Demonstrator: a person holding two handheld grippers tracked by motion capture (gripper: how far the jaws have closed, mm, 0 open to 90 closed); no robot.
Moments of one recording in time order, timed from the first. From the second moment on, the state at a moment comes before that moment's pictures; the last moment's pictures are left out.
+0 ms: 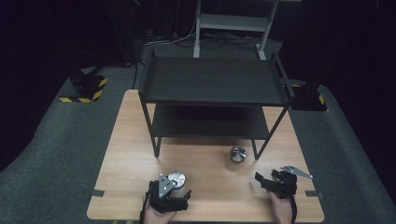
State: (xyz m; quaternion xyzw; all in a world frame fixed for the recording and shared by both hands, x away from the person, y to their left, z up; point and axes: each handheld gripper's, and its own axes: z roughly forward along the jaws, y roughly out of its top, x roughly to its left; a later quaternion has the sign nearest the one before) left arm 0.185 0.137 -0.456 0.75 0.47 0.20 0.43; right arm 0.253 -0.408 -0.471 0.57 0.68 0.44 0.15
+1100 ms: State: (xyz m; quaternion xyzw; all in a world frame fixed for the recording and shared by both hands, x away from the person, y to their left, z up) left arm 0.197 0.117 -0.459 0.74 0.49 0.21 0.40; right arm 0.253 -0.409 -0.471 0.57 0.68 0.44 0.15
